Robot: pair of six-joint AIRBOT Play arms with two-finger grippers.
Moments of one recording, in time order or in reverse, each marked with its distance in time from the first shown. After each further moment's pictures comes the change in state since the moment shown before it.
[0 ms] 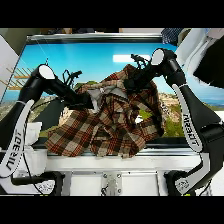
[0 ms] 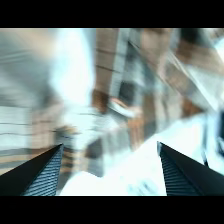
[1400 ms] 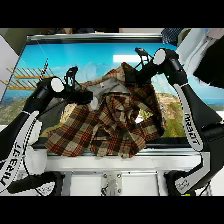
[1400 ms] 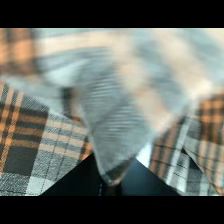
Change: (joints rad) left arm -0.126 0.075 -0.124 0.191 0.439 -0.181; right arm -0.039 -0.001 0.000 -0.034 -0.205 0.028
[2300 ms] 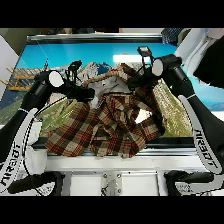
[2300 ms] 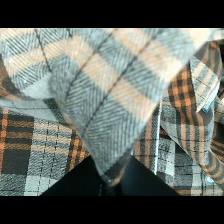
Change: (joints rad) left arm -0.019 0.000 0.072 -0.001 -0.071 0.048; right arm 0.117 0.216 -0.273 -0.317 -0.127 0.127
